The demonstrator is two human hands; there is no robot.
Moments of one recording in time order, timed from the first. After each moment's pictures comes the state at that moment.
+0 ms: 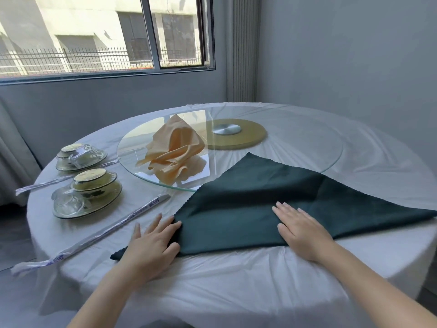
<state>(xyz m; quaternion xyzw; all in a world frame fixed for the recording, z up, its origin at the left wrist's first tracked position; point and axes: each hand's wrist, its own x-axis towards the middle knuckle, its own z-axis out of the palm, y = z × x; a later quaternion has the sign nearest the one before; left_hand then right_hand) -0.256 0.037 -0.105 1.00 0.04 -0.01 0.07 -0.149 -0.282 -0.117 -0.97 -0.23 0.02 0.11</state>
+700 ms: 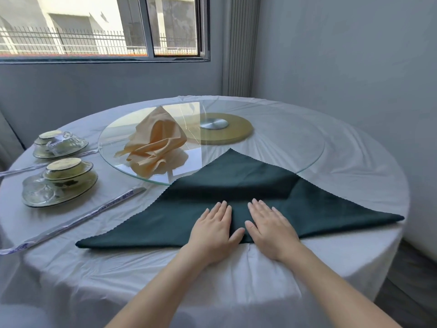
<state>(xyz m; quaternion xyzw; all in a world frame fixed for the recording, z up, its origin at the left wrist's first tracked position) -0.186 -0.127 -0.119 1.00 -0.04 0.00 0.07 -0.146 -0.288 -0.119 -0.97 -0.23 0.01 0.09</state>
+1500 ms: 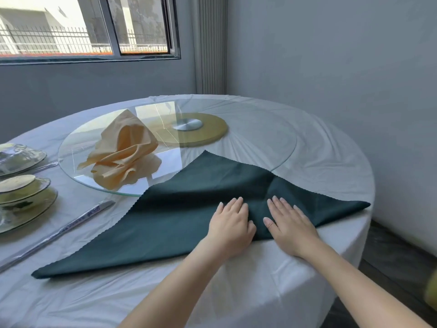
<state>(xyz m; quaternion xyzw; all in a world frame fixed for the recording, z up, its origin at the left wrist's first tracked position) -0.154 -0.202 -0.100 0.98 -0.12 0.03 0.12 -0.127 -0.370 -0.120 -0.99 -0.12 0.01 0.05</state>
